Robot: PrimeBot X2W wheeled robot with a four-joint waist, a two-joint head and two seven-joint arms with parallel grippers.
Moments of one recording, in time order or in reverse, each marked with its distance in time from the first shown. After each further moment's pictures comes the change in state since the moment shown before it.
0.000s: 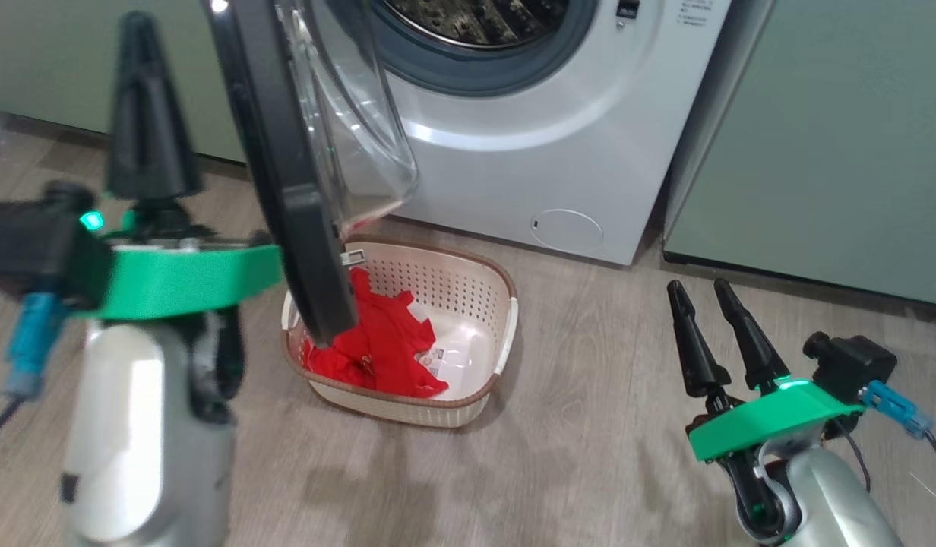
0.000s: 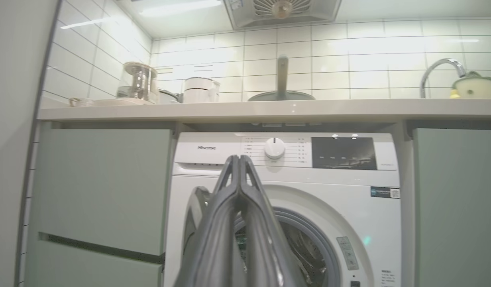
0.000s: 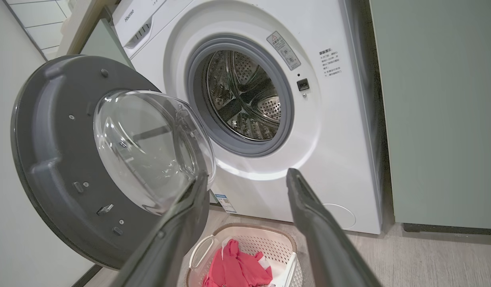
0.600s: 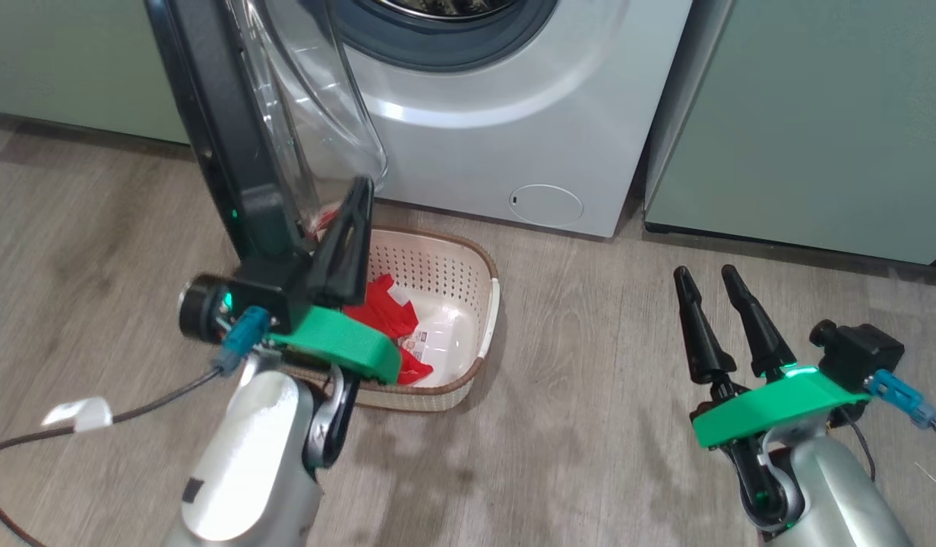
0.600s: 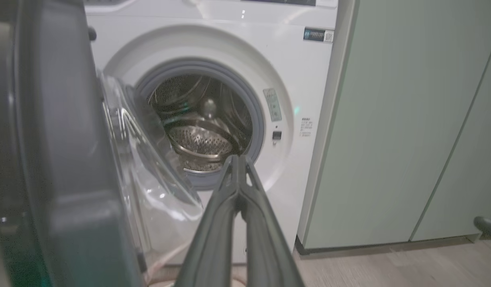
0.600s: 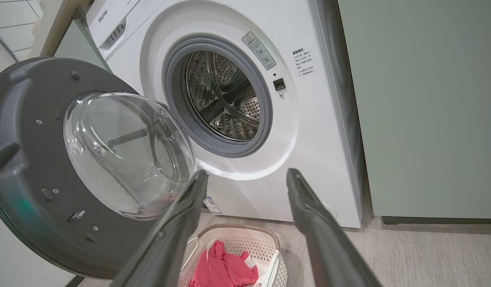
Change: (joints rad) left arm 0.037 -0.002 -0.258 0.348 -0.064 -0.050 0.000; right arm -0.023 0.003 -0.018 0.003 -0.018 0.000 0.000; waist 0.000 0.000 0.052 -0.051
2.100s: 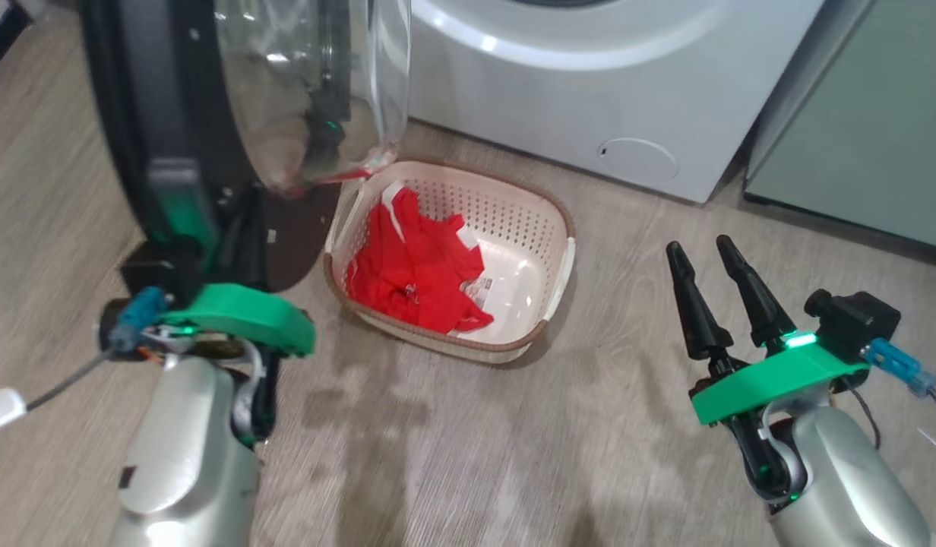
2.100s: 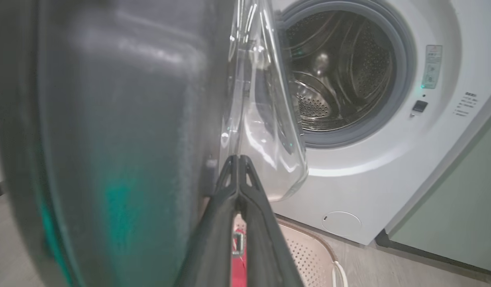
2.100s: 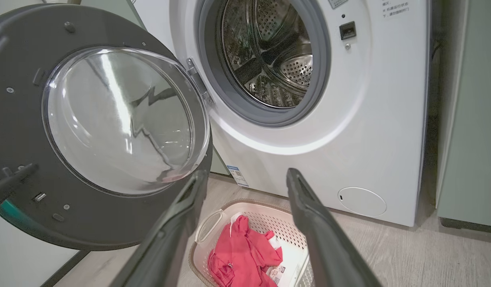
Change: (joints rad) left arm -0.034 -0.004 0.205 0.188 -0.058 -0.015 0.001; right arm -0.068 -0.040 0.046 0.014 -0.016 0.000 0.000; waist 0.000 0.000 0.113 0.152
